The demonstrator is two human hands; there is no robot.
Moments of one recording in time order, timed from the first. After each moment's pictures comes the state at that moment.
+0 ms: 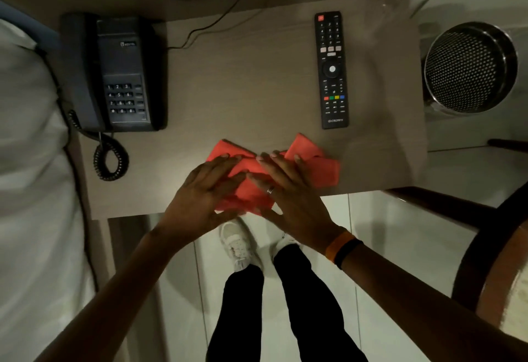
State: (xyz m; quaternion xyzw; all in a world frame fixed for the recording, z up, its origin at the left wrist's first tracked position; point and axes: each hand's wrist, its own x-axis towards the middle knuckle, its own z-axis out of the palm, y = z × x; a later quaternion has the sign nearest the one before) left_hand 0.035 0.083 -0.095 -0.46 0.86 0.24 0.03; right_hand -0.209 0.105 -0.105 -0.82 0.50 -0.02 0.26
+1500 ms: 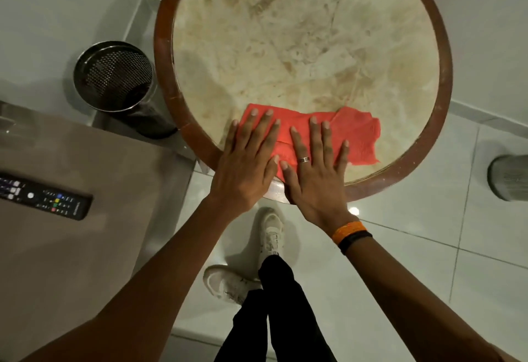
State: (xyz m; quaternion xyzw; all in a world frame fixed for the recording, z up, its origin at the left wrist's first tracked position) left_hand -0.377 0.222 -0.030 0.06 0.99 0.08 0.04; right_hand -0.403 0.396 -0.019 -0.19 0.98 -0.05 0.10
